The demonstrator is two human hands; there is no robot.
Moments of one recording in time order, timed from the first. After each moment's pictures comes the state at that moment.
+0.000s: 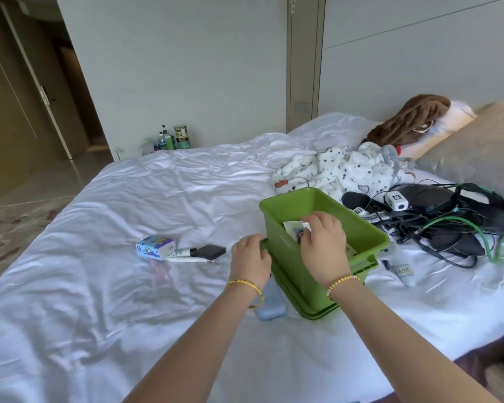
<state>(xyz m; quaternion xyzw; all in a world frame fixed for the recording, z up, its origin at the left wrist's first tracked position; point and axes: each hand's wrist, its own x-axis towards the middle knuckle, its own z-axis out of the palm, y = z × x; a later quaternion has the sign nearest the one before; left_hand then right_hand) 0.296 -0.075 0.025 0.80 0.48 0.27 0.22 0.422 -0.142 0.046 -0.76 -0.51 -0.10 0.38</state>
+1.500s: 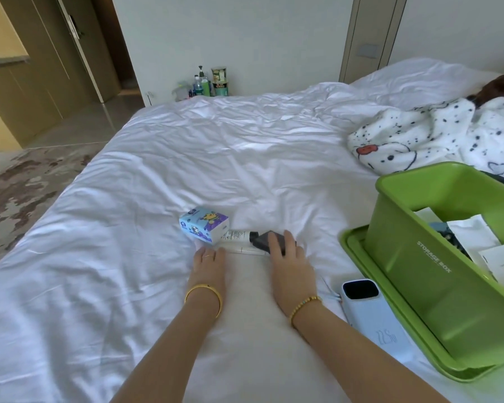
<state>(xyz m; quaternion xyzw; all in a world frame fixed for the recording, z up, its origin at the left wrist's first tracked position) 0.126 0.117 -0.107 0.78 0.61 0.04 0.08 0.277 0.058 -0.105 -0.77 -0.61 -0.06 0.14</state>
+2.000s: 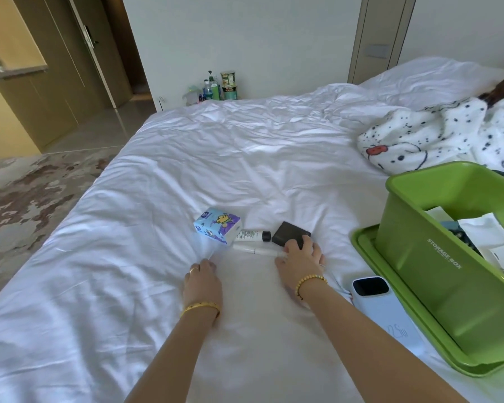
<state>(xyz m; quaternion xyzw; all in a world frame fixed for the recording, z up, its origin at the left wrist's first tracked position) 0.096 0.098 -0.103 0.66 0.71 0.16 0.16 0.281 0.081 -0.106 -0.81 -0.54 0.15 0.18</state>
